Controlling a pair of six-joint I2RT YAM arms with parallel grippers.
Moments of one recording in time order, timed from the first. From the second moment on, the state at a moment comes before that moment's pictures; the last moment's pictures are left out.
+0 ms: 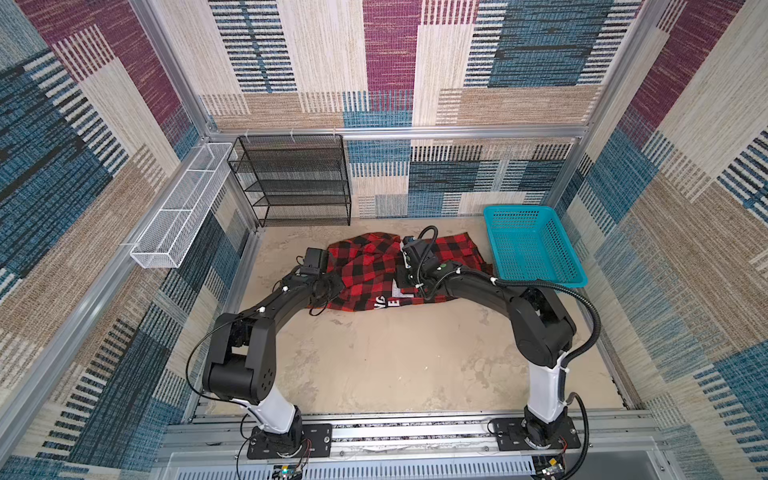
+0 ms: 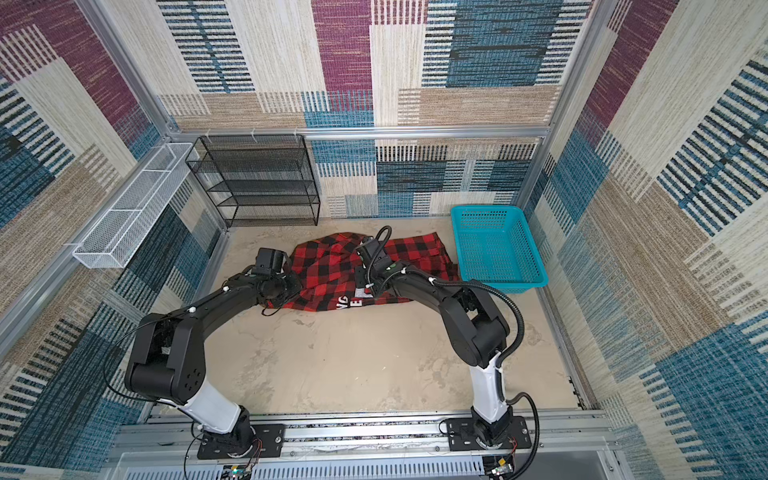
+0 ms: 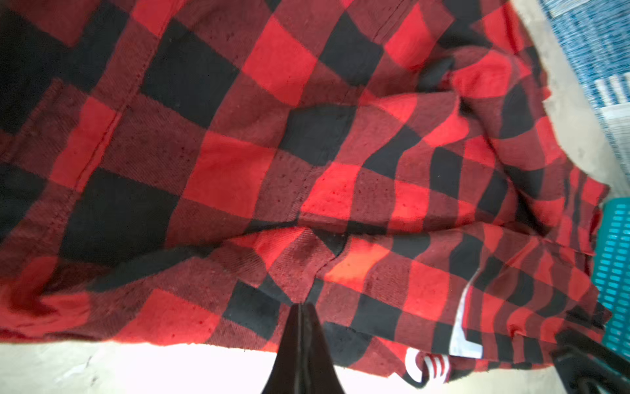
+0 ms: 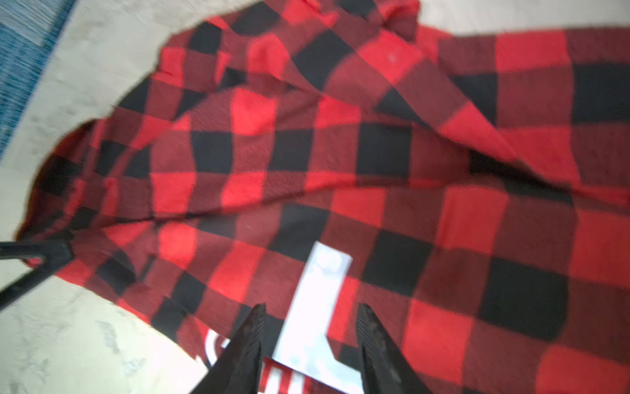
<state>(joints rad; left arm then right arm) -0.18 1.66 1.03 -0.38 0.09 -0.74 0.65 1.96 1.41 -0.29 0.04 0.45</state>
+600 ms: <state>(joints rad) -0.08 1.72 0.97 -0.40 0.01 -0.73 0.53 1.96 1.19 -0.19 0.05 0.48</state>
